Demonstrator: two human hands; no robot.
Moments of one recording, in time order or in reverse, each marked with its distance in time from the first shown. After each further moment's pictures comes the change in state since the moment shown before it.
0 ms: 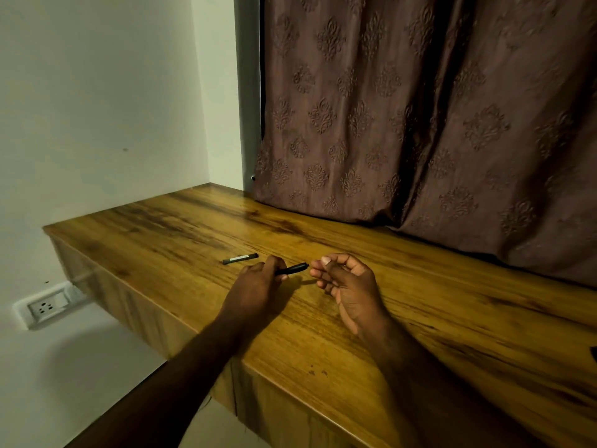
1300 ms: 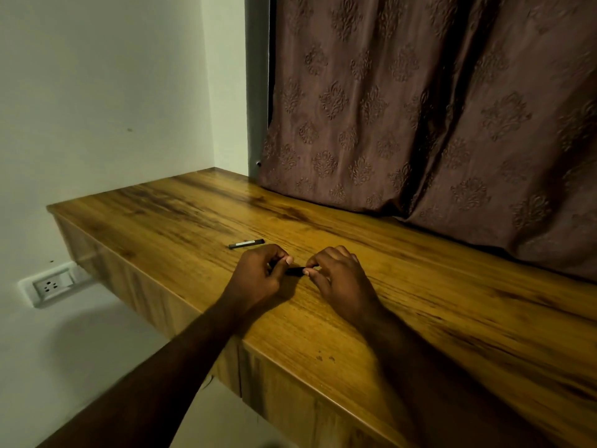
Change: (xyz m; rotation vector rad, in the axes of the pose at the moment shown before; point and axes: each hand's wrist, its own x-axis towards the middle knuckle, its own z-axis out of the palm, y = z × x) left_hand 0.002 -0.005 -0.001 -0.382 0.105 -0.145; right_hand 0.011 0.019 -0.006 -1.439 -0.263 -0.630
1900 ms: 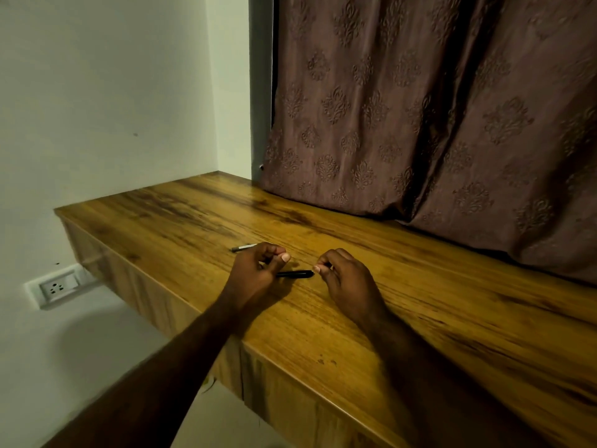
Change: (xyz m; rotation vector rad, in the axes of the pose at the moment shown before) left_hand 0.003 -0.002 -0.003 -0.259 0.052 -0.297; right_hand -0.001 0.006 -0.001 0.205 0.072 0.072
